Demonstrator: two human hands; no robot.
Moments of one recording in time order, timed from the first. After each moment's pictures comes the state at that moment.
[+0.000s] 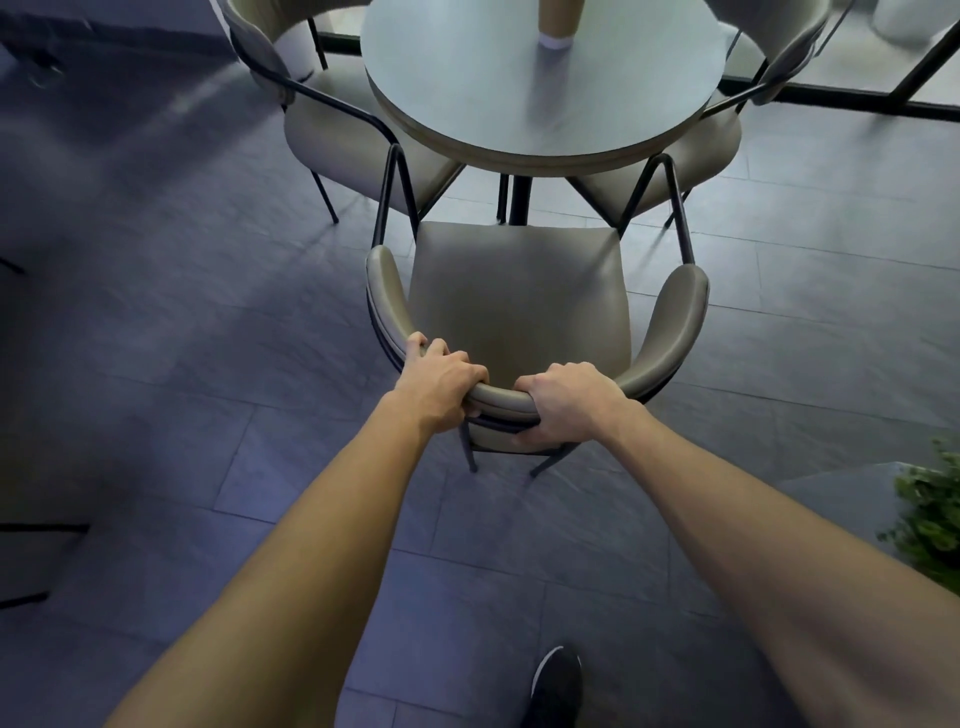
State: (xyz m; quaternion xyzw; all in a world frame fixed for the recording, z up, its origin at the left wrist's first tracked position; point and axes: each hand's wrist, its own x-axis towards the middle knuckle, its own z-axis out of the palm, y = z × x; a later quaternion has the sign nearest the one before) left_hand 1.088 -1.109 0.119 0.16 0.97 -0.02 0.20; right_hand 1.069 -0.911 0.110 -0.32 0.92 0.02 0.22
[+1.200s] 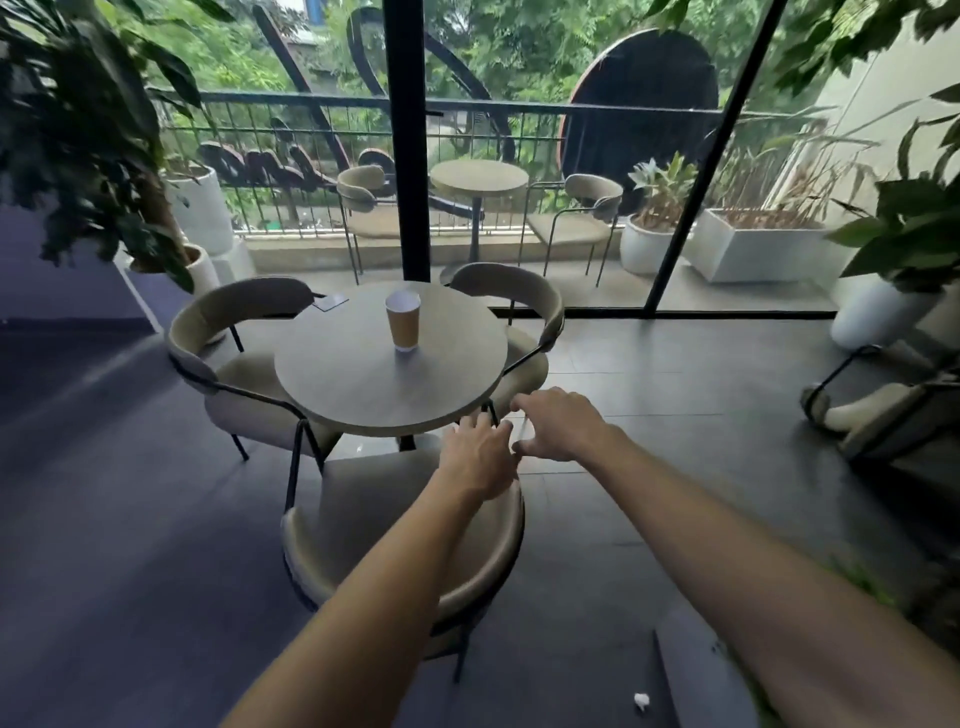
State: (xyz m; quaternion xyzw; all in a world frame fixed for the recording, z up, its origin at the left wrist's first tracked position) left_hand 1.040 -0.925 0.390 0.18 0.98 0.06 0.04; right_hand 1.031 -0.786 0.436 -0.10 0.99 0.00 0.06
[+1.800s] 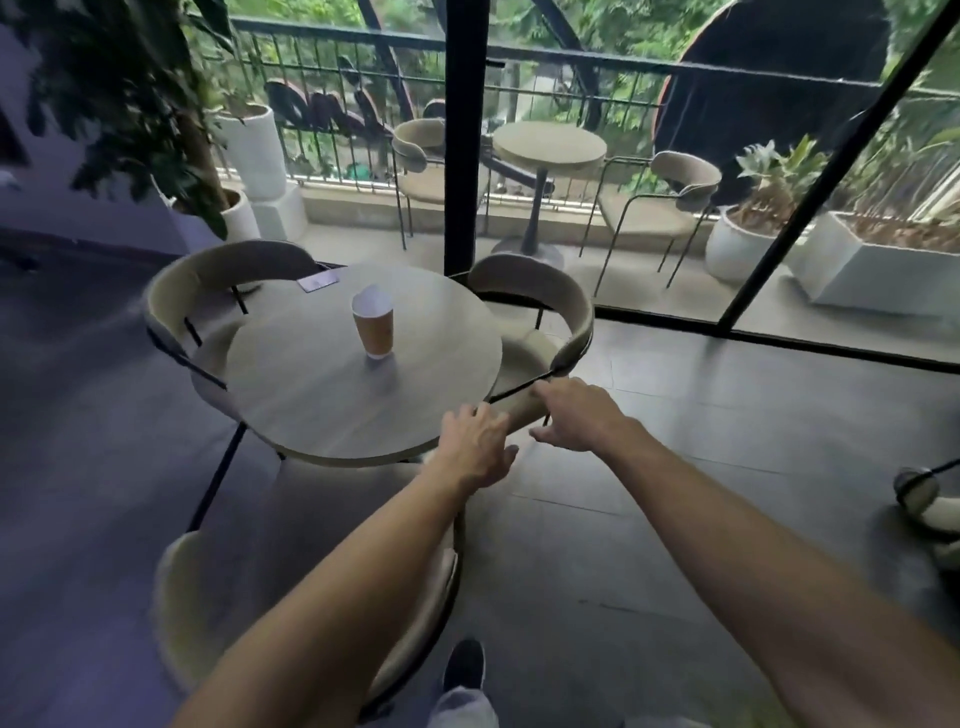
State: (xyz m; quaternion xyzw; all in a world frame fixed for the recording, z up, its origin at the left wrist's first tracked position) left_hand 0.842 -0.776 0.356 0.09 0.99 0.01 0.08; right_hand 0.801 -0.619 0.401 -0.20 0.98 0.01 0.07
